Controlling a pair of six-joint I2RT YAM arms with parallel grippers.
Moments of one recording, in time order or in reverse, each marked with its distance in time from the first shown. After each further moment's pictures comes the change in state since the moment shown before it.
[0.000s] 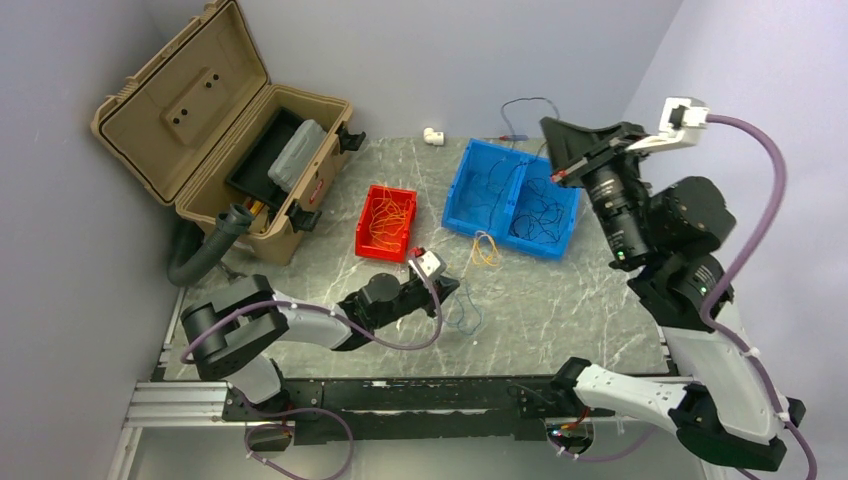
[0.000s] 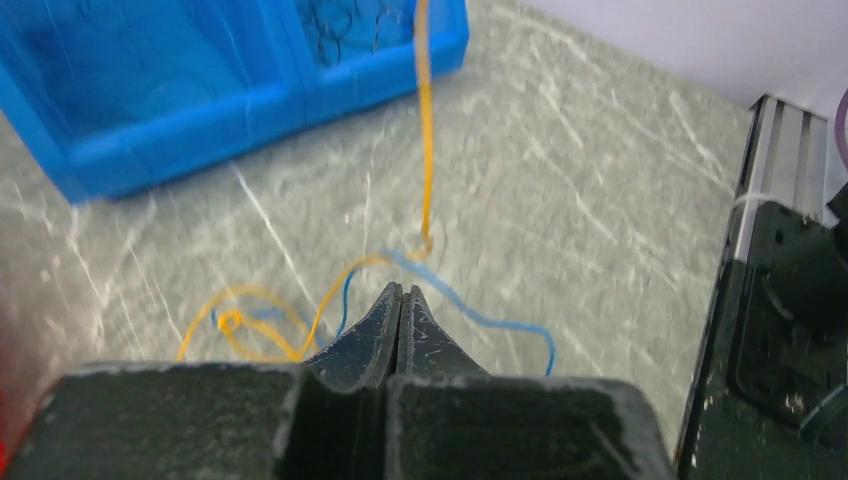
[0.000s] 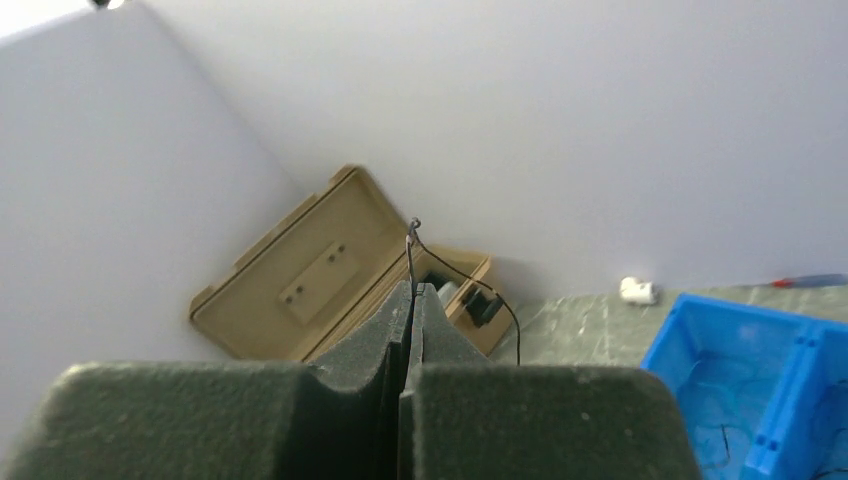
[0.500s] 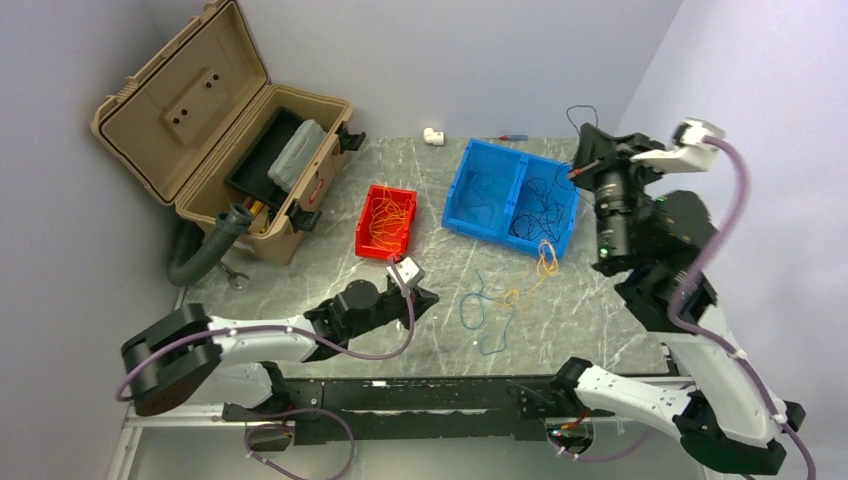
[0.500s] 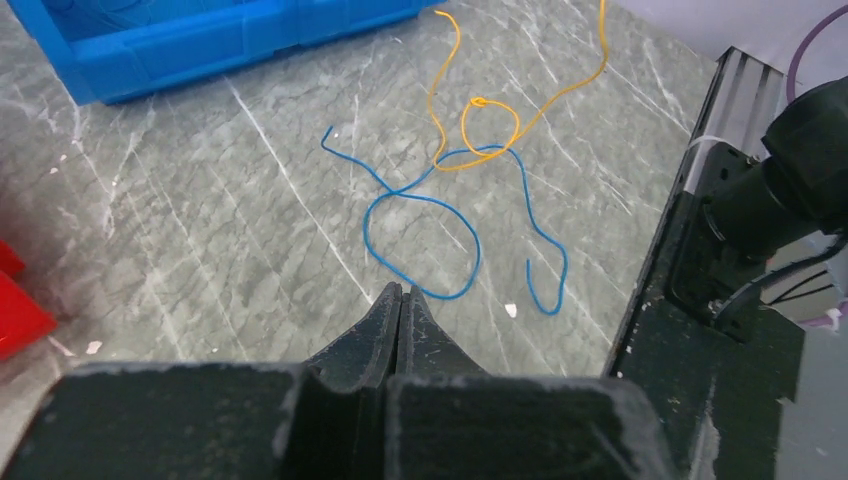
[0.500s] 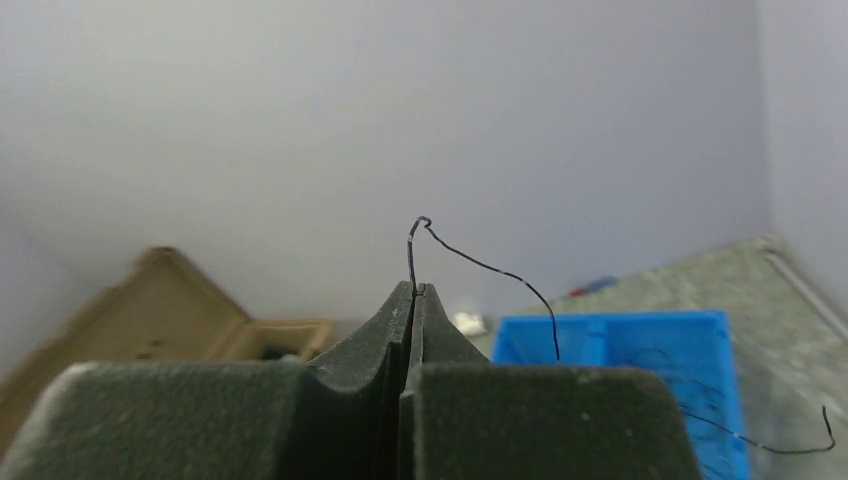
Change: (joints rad) left arm 0.000 -0.277 -0.156 -0.237 0.021 -0.081; right arm -0.003 -0.065 -0.134 0.151 0.377 -0.199
